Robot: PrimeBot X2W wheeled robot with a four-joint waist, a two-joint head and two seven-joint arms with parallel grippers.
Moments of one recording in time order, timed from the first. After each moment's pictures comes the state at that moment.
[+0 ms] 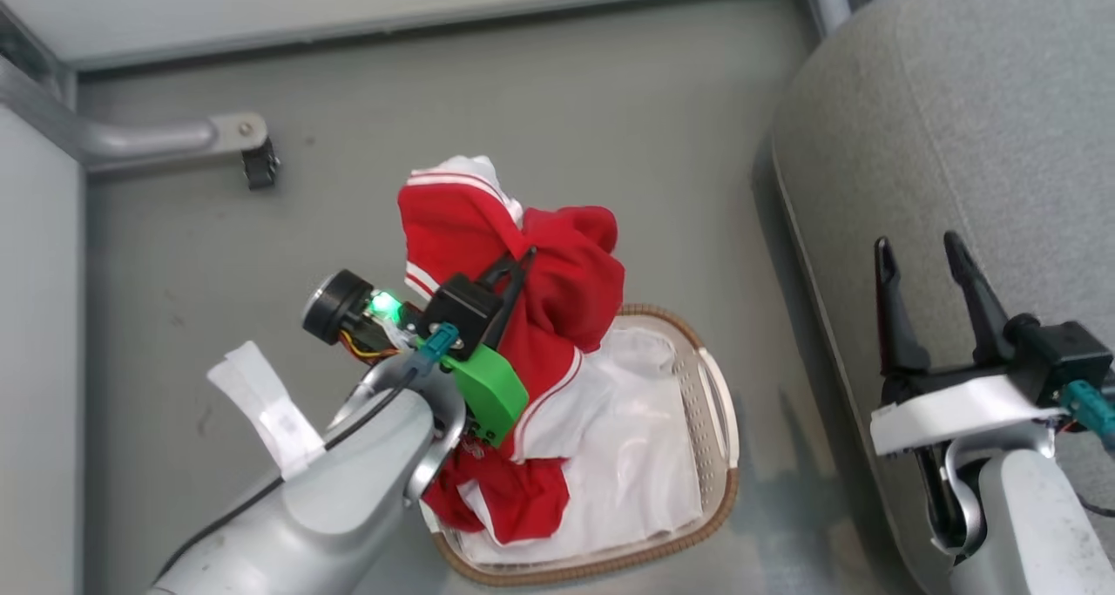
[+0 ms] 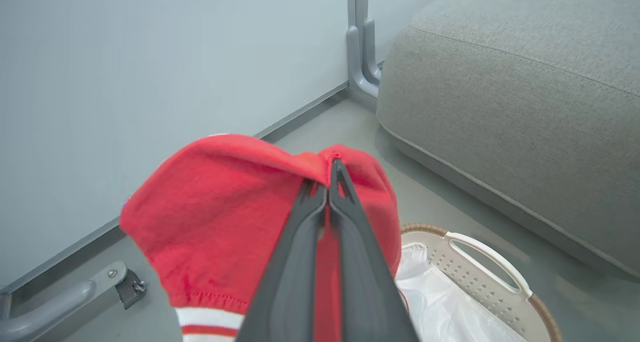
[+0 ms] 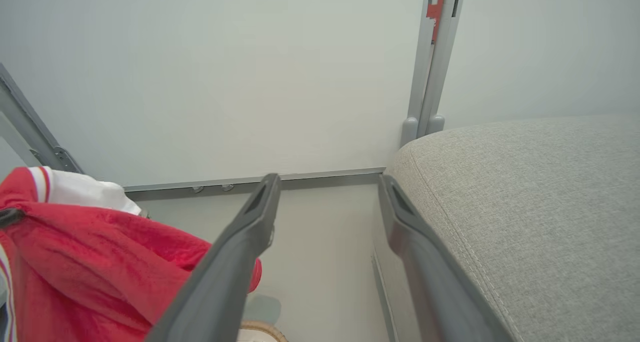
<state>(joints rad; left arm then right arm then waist) -0.72 0.21 -0.99 0.60 -0.50 0.06 -0.26 -0.22 -0.05 -0.07 0.15 0.17 0.13 -0.26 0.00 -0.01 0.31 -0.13</state>
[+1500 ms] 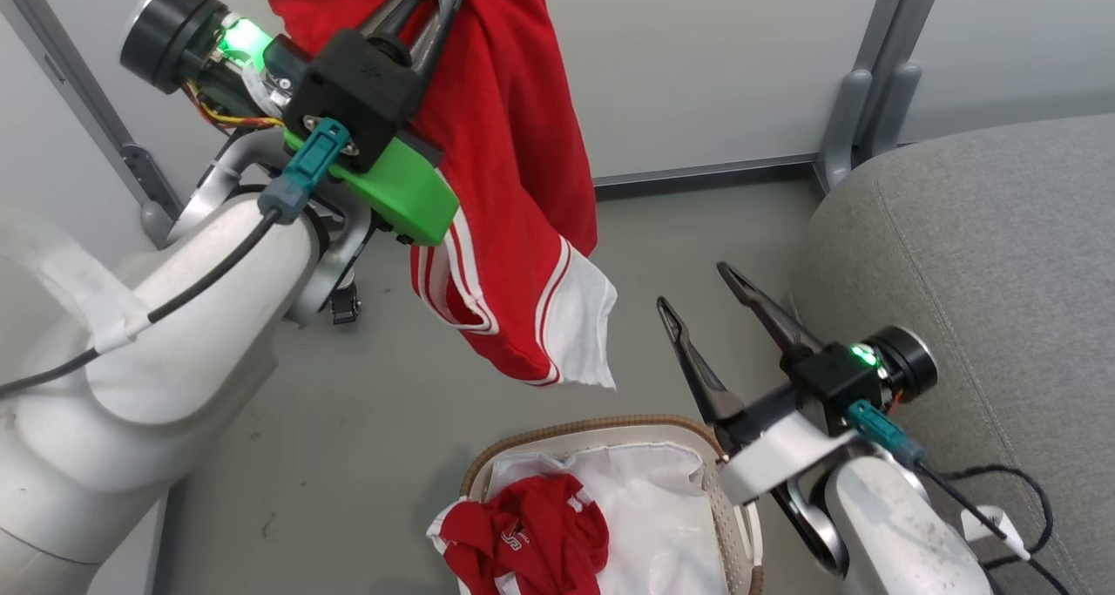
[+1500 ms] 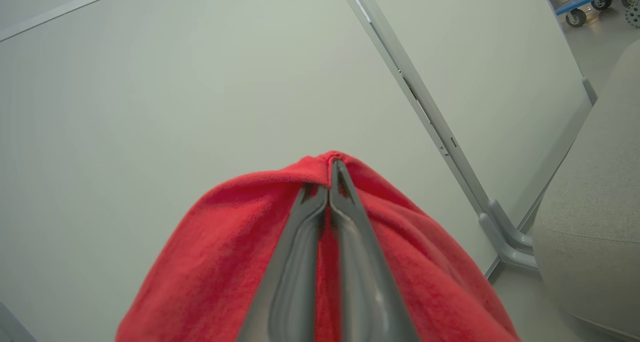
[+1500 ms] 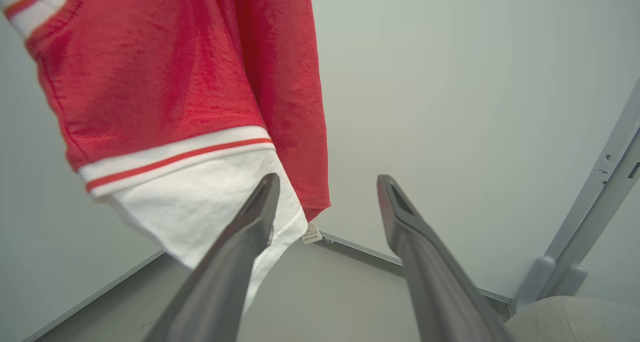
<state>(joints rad) -1.03 0.47 -0.91 0.15 -0.43 0.11 -0.06 -0.26 -0.05 0.31 0.17 0.05 0.13 -0.26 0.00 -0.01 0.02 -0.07</state>
